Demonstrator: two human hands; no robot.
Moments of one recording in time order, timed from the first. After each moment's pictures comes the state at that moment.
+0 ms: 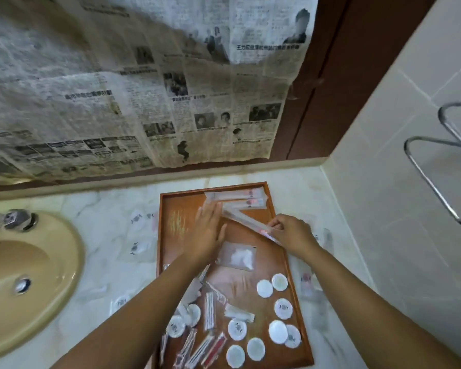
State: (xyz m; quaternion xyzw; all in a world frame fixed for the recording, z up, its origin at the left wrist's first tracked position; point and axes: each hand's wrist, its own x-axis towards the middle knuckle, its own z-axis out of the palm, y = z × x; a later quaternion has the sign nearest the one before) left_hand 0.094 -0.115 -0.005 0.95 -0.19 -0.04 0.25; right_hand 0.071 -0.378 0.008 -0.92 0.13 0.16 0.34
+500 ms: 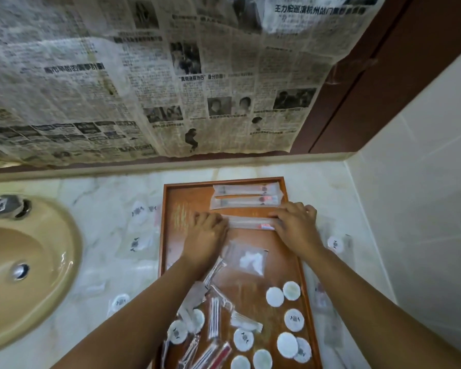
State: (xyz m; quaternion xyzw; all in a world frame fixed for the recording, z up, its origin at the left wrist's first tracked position) left_hand 0.111 -0.094 -0.060 0.96 -0.23 0.05 0.14; right_hand 0.110 -0.363 -0.041 -0.99 -0.04 0.00 0.14
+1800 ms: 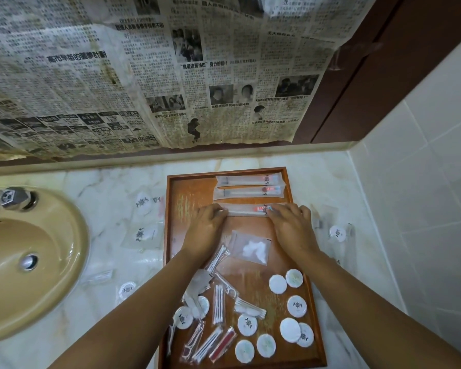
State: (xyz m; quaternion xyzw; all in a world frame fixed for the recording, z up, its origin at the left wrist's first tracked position) left_hand 0.102 -0.092 -0.050 0.93 -0.08 -0.07 0.34; right_hand 0.081 -0.345 -0.050 -0.99 -0.08 0.04 0.05
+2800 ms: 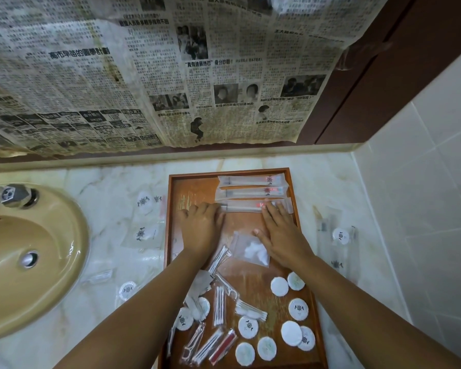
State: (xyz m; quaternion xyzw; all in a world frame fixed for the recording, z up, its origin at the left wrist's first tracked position) left_hand 0.111 -0.088 -0.069 0.99 -0.05 0.08 0.14; right_hand 0.073 -0.322 -0.056 -0.97 -0.08 0.15 0.16
